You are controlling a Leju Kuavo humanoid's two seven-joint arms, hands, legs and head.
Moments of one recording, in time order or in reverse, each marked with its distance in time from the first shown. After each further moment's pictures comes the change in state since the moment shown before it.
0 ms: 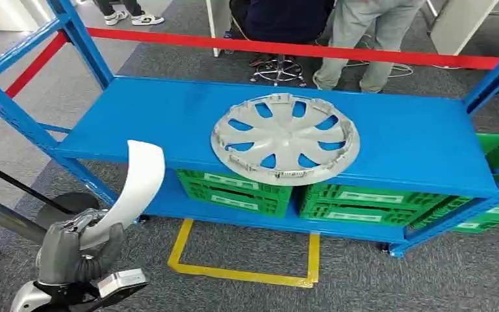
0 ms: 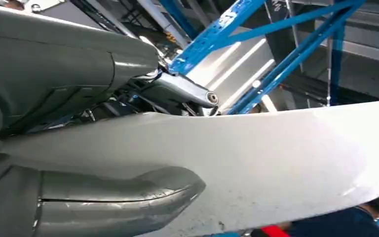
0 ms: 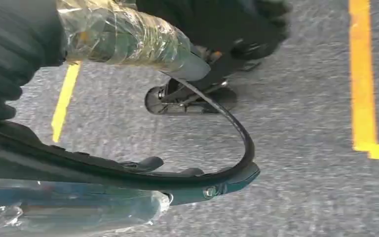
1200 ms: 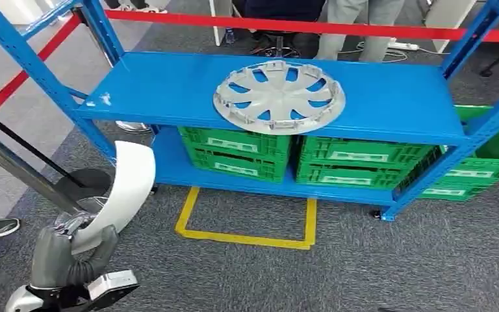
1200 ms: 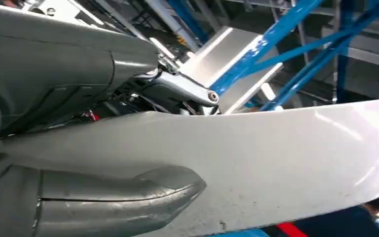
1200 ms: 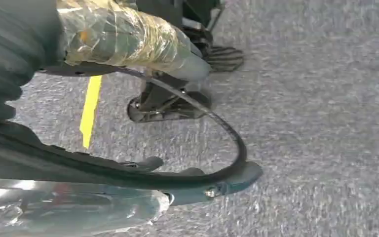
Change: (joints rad) left arm 0.030 -0.002 0.026 -0.024 0.040 -0.019 -0.011; right arm -0.036 0.048 -0.014 0.000 -0.026 -0.058 0.003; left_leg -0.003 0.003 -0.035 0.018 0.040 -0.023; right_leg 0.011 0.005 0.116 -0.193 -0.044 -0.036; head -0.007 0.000
